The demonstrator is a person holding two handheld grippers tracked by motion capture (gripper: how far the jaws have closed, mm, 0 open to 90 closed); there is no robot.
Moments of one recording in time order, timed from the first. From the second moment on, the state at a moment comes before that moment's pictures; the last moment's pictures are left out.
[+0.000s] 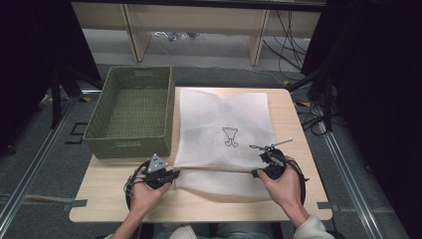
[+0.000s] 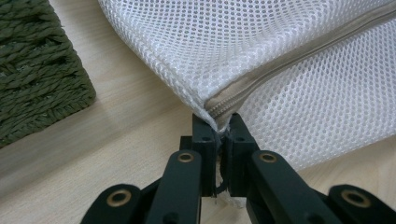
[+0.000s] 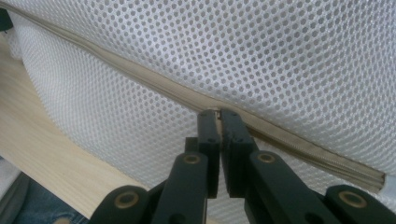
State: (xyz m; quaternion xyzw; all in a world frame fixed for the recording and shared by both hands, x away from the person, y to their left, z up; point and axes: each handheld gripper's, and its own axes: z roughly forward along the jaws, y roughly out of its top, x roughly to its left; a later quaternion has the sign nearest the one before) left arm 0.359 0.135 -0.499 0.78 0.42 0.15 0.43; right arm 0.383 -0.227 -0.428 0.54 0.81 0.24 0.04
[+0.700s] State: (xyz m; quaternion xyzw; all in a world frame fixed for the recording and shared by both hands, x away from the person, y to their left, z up) left arm 0.359 0.135 -0.499 0.78 0.42 0.15 0.43; right arm 0.379 -0.231 -0.427 0.56 0.79 0.24 0.04
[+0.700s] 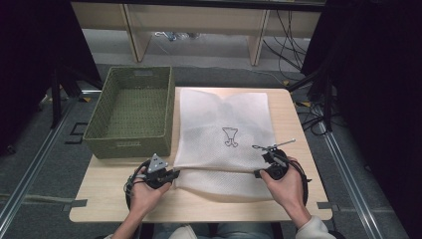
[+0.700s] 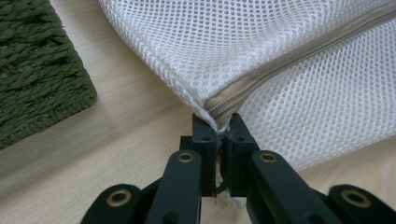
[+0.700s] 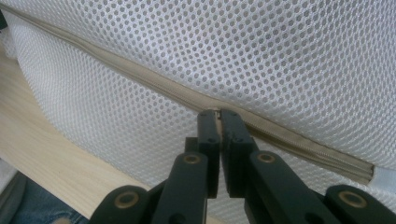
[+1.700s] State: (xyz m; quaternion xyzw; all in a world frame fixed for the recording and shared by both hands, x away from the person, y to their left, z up) left arm 0.359 0.134 -0.499 0.78 0.43 0.15 0.44; right arm 0.380 -0.245 -0.429 0.55 0.80 0.24 0.04
